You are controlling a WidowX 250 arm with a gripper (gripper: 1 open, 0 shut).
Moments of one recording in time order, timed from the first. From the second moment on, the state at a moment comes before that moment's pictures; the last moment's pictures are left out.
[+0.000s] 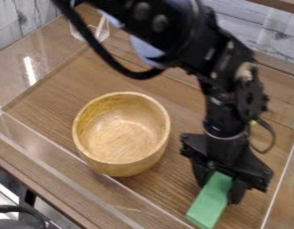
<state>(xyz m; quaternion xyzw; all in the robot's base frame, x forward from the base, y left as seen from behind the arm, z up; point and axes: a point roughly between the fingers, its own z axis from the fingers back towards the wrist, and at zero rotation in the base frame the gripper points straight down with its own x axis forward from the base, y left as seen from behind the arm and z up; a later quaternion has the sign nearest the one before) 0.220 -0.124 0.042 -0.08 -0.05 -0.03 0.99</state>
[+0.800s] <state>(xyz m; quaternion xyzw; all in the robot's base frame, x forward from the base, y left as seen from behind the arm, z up) 0.233 -0.128 0.022 -0.11 -0.05 -0.10 0.99</state>
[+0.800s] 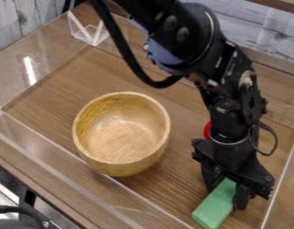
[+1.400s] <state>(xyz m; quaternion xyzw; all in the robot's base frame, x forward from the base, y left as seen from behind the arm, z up) 0.236 -0.134 0.021 -0.12 -0.06 -0.09 0.99</state>
